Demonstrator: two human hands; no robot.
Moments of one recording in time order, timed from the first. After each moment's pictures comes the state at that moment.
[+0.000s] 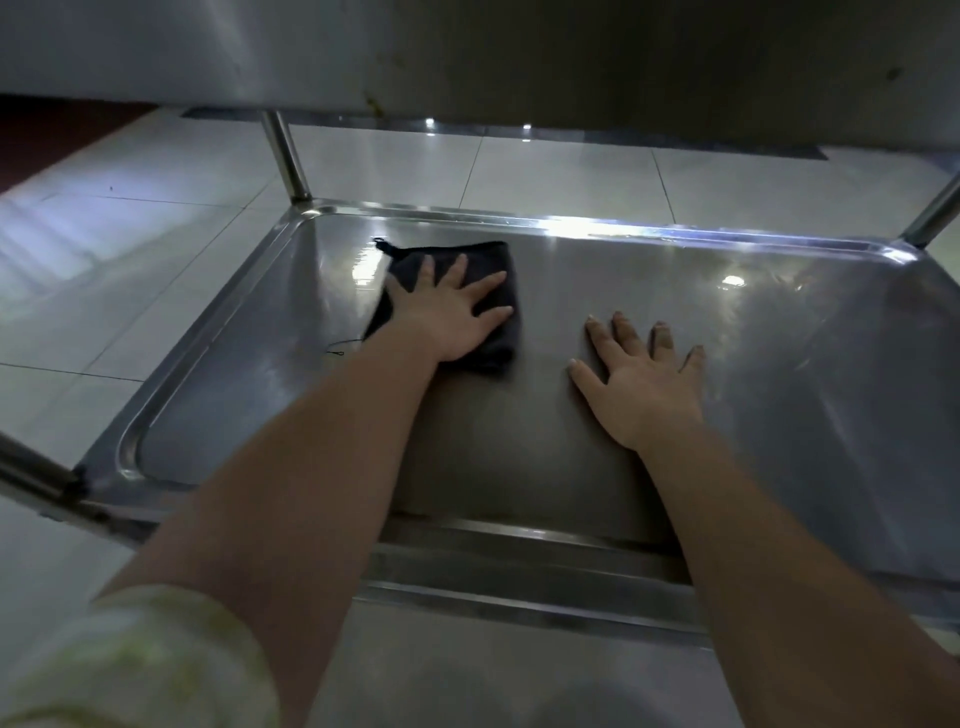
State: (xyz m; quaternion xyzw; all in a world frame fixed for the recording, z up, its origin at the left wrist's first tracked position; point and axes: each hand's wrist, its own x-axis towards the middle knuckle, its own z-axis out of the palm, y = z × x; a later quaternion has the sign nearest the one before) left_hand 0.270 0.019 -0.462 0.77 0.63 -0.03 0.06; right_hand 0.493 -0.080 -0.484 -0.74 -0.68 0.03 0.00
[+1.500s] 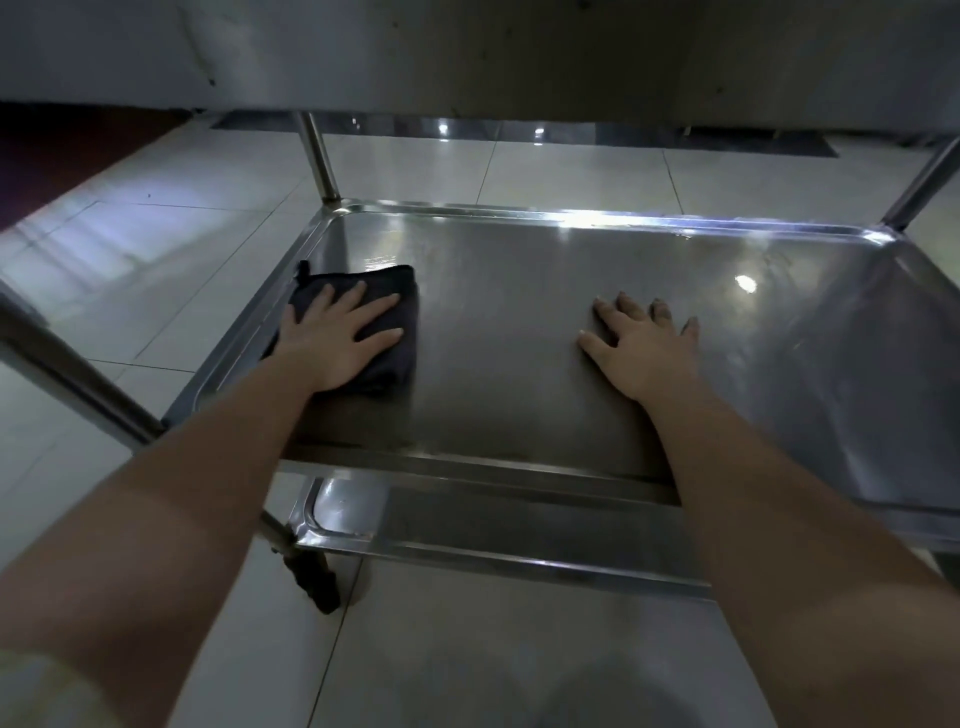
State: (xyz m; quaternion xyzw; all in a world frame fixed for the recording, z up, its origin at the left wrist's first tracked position) left_hand 0.121 -0.057 -0.469 0.74 0.67 -0.01 0.05; right_hand 0.490 -0.086 -0.471 -0.73 -0.68 0.04 0.04
